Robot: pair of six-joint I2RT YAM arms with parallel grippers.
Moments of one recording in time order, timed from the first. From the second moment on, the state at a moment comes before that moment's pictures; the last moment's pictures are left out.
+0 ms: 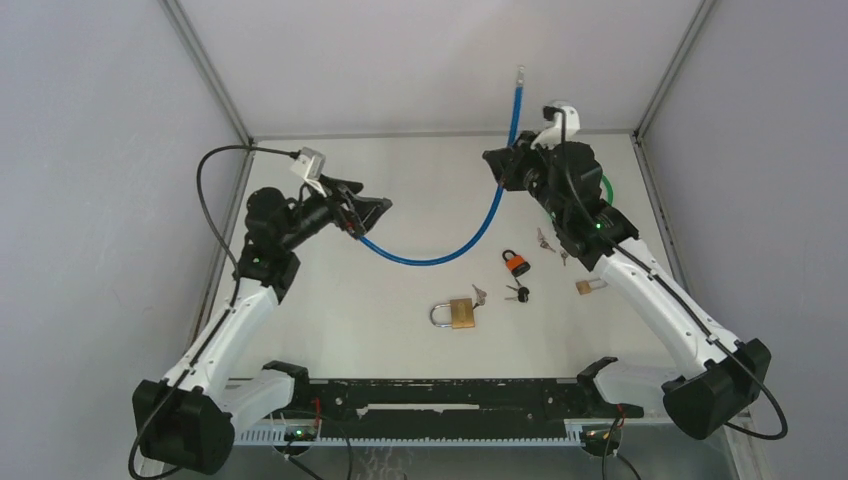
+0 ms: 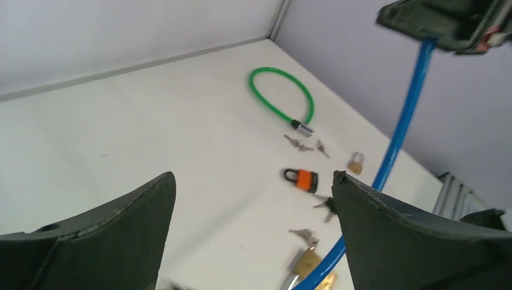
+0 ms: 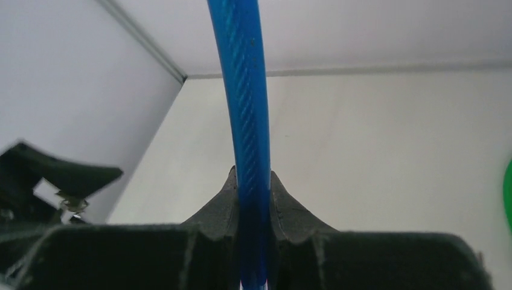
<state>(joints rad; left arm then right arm) -0.28 1.04 0.79 0.27 0.54 -0.38 0.48 1.20 1.18 -0.12 0.07 0.56</state>
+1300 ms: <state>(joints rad) -0.35 1.33 2.14 -1.18 0.79 0.30 1.04 1.42 1.61 -0.46 0.24 -0.98</state>
